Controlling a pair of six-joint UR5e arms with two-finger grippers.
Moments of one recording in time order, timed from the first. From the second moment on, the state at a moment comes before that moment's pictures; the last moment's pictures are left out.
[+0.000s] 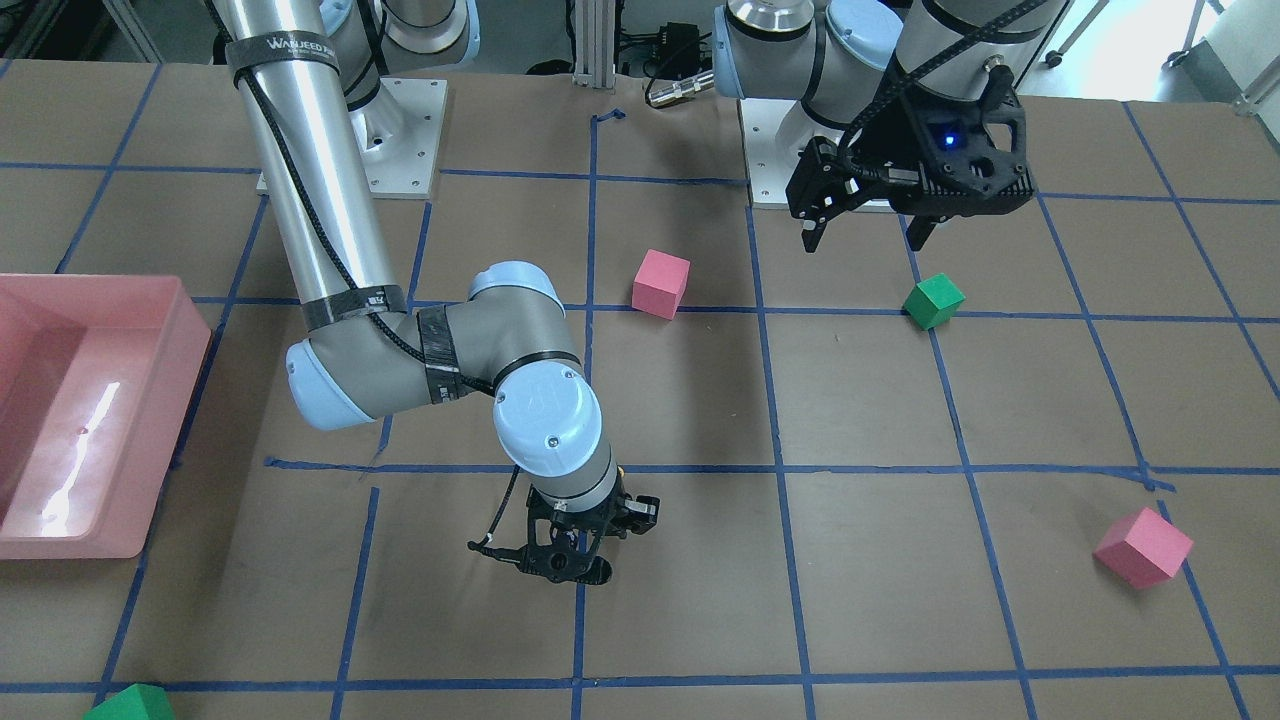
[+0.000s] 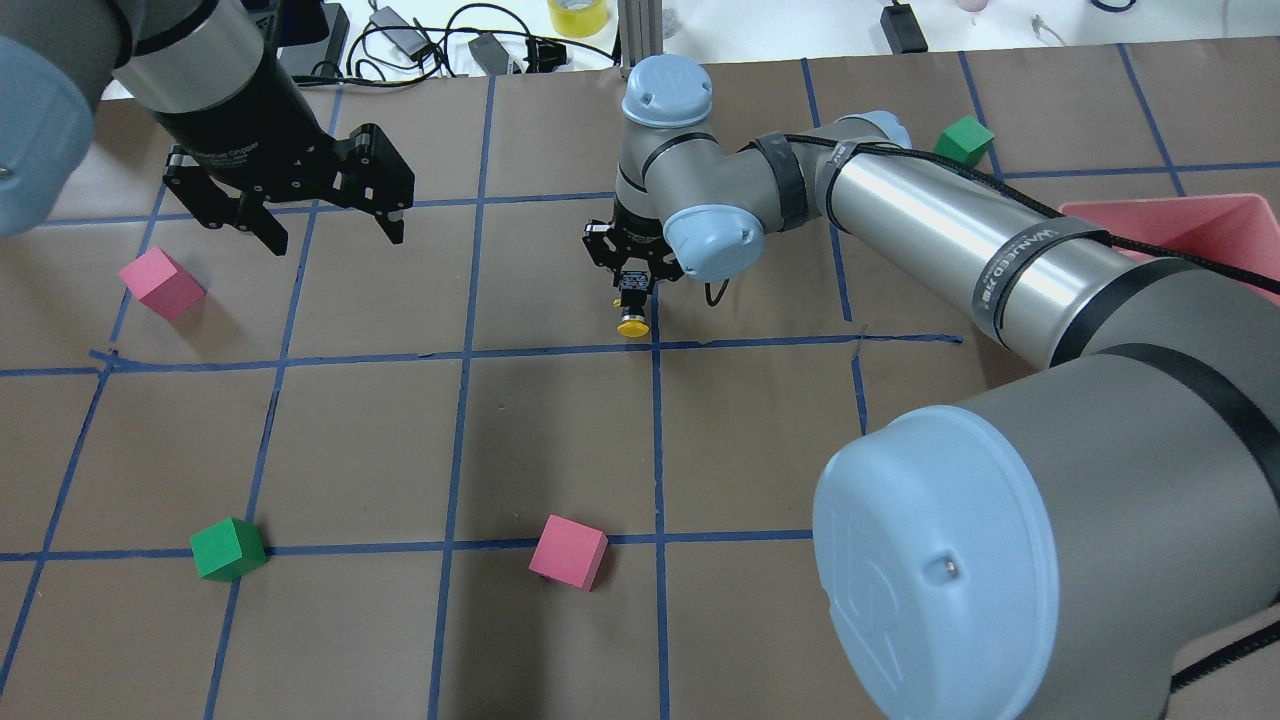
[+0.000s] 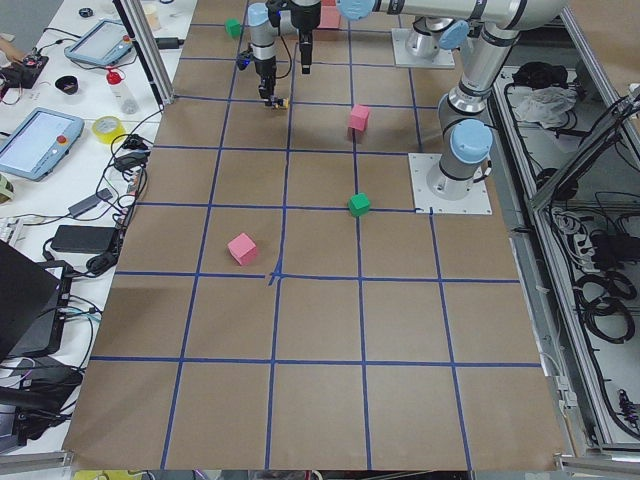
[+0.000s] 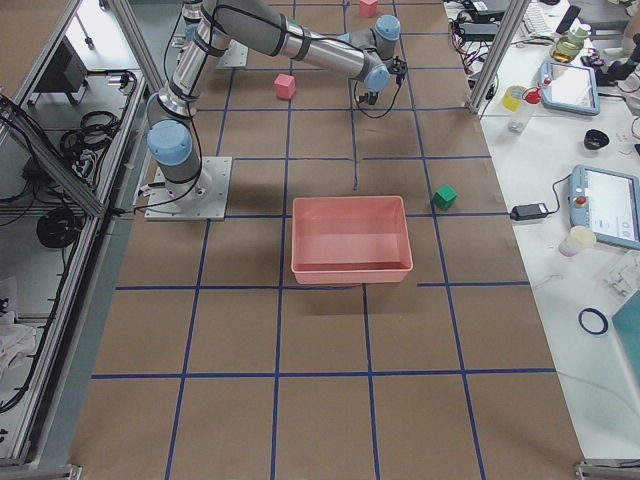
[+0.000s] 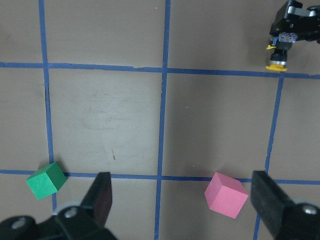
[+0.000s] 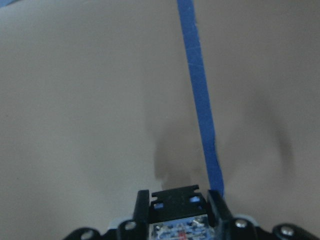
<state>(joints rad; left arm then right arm) -1.59 -1.55 -1.54 -1.60 1.56 -0.08 1.89 -0.86 1.40 -2.15 -1.42 0.52</state>
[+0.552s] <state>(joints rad) -1.60 -1.56 -1.59 -1.52 1.57 -0.08 1.89 -0.90 1.41 -2.14 -1.42 0.53</state>
